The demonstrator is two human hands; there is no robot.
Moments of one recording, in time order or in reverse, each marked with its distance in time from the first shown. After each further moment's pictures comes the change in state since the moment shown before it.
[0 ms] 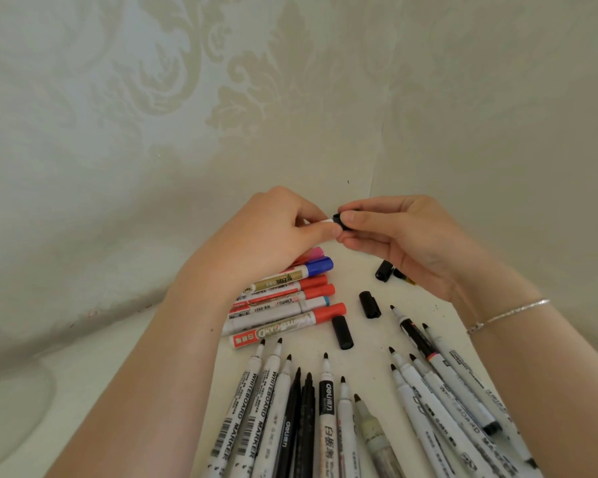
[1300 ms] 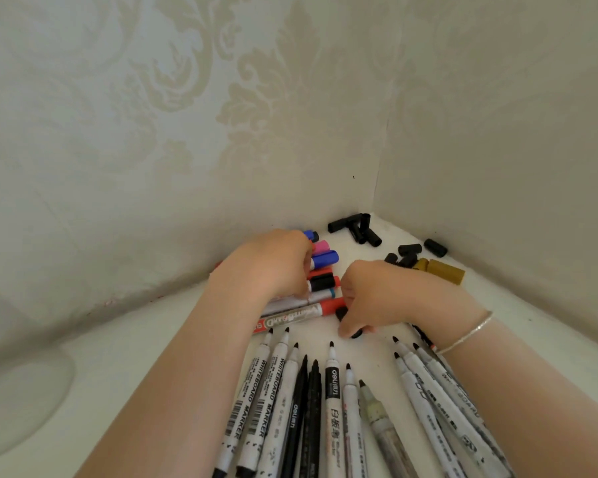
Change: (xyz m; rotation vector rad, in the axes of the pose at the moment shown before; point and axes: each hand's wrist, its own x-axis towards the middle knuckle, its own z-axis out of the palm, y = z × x) left_hand 0.001 -0.019 0.030 0.455 -0.273 -0.185; right_hand -0.010 0.030 0.030 -1.444 -0.391 0.315
